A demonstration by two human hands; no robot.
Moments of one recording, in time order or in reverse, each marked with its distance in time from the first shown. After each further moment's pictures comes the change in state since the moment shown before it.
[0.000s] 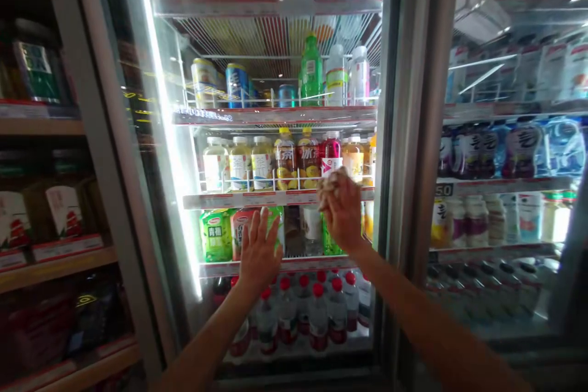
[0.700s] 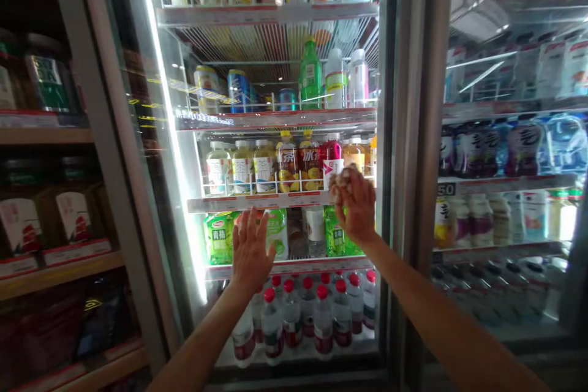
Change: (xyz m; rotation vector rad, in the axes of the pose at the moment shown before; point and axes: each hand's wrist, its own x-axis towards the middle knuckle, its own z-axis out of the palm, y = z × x) left_hand 0.005 -0.018 -0.011 0.025 0.003 -0.078; right_hand 0.008 0.015 -0.004 -0.048 0.000 0.064
